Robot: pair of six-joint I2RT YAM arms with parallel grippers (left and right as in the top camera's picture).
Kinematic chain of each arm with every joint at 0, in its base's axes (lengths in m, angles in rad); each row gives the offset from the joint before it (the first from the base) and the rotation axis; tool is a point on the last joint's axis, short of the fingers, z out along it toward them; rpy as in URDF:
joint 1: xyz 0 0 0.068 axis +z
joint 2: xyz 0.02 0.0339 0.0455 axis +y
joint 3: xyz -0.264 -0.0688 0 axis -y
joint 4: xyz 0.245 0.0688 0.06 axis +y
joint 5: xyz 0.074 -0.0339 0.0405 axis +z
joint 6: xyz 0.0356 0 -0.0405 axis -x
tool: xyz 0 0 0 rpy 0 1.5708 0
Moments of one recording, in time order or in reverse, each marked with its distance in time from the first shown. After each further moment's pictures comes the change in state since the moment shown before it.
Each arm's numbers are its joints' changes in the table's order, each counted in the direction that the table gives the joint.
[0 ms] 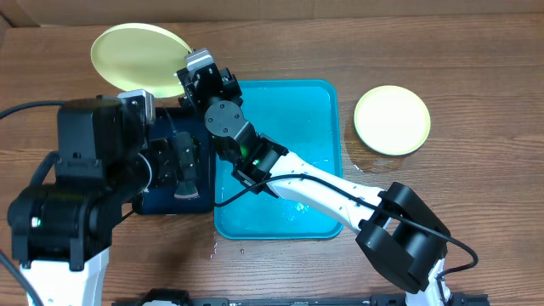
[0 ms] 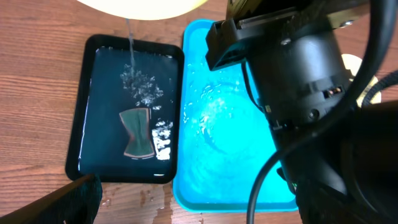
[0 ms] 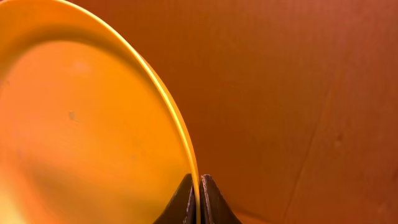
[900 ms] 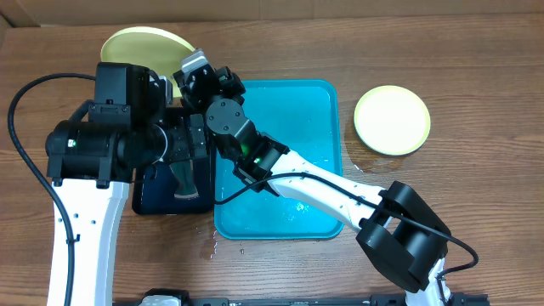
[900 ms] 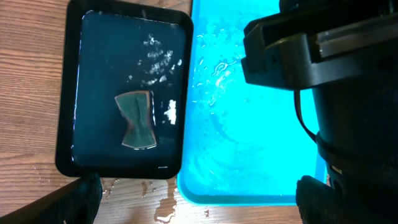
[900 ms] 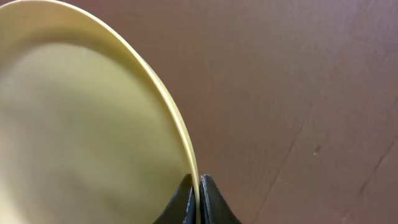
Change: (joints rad) left arm 0.000 0.201 0.000 0.001 -0.001 -0.004; right arm -0.007 0.000 0.000 0.019 -0.008 0.117
